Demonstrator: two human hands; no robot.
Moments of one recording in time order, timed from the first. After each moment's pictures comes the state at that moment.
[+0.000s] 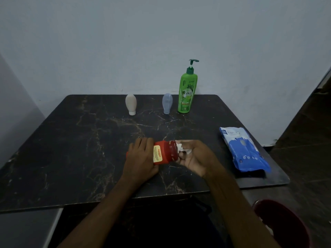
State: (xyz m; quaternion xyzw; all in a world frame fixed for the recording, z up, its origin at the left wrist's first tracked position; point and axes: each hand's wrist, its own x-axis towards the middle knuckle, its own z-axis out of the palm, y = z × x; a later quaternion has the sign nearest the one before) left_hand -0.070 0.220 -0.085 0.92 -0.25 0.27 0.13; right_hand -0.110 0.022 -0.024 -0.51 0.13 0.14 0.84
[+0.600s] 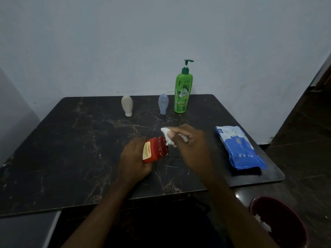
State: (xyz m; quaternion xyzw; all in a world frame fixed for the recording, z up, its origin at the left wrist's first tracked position) left_hand -0.074 0.228 -0.082 0.88 -0.23 0.26 0.32; right_hand -0.129 0.036 0.002 -0.80 -0.07 -0.21 0.55
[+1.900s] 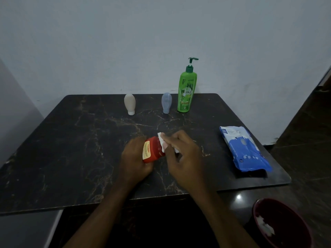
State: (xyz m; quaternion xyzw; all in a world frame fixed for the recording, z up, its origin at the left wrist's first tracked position) left_hand -0.071 0.234 -0.089 0.87 -0.22 0.26 0.36; right_hand -0.147 0.065 -0.013 -0.84 -0.12 -0.29 0.44
